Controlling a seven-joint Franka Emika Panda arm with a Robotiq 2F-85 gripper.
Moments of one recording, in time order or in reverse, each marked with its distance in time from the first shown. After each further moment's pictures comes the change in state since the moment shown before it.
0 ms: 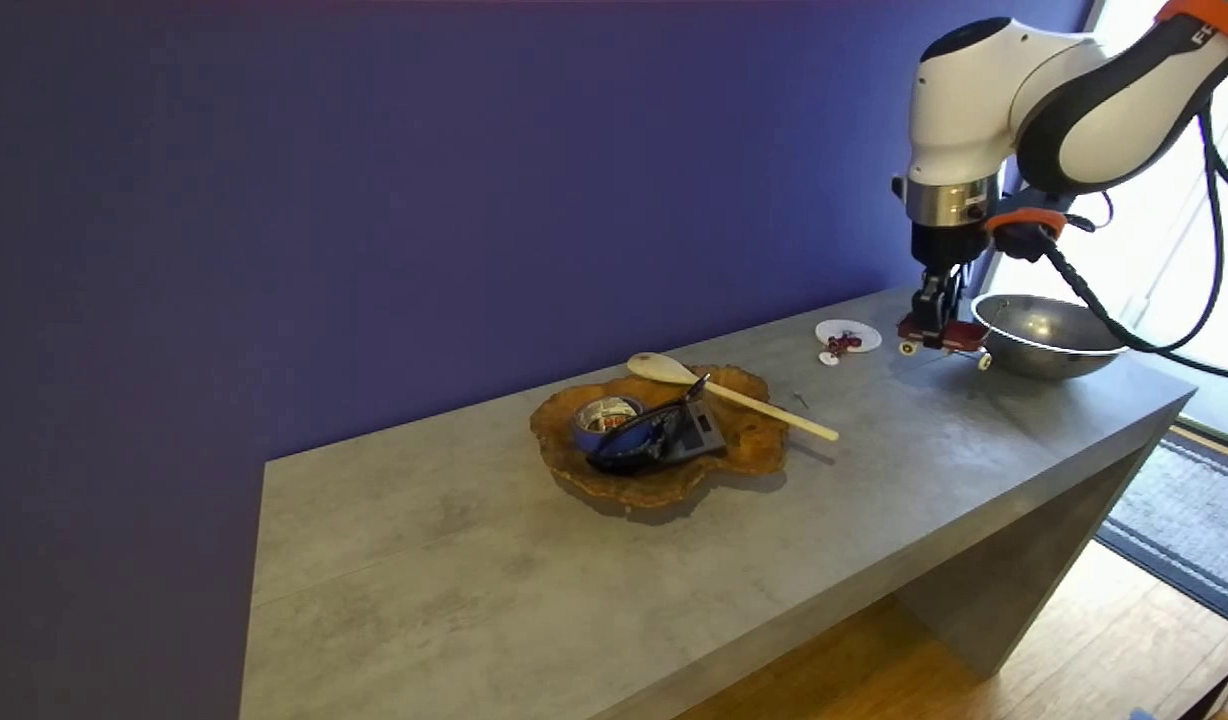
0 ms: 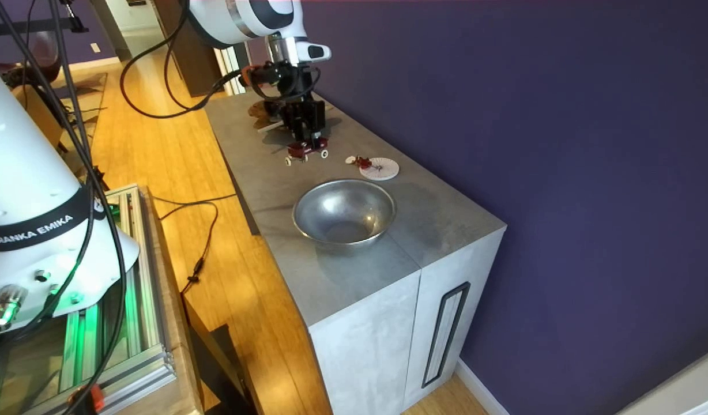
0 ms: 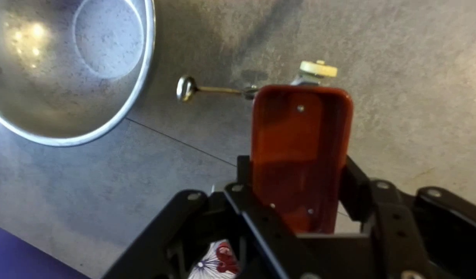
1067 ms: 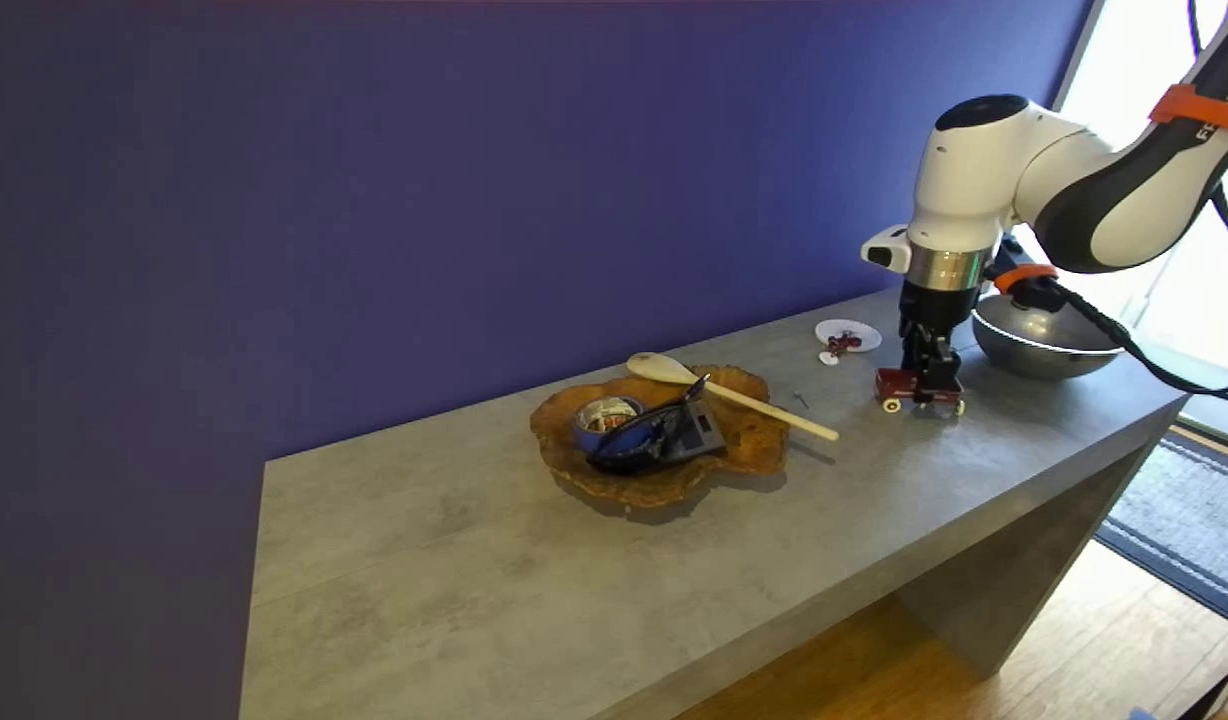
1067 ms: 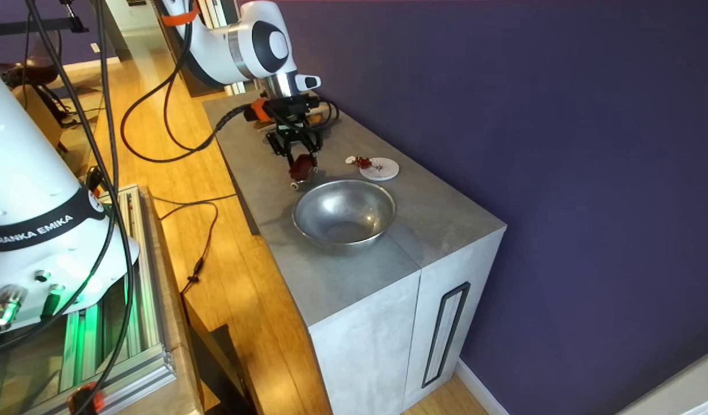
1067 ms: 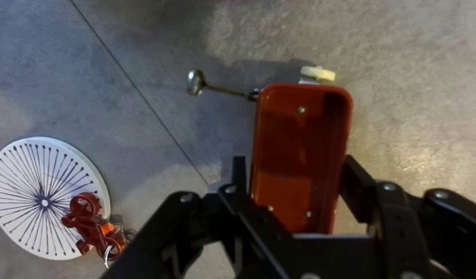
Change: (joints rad) arm -0.006 0.141 0.009 -0.046 -0.150 0.283 -0.403
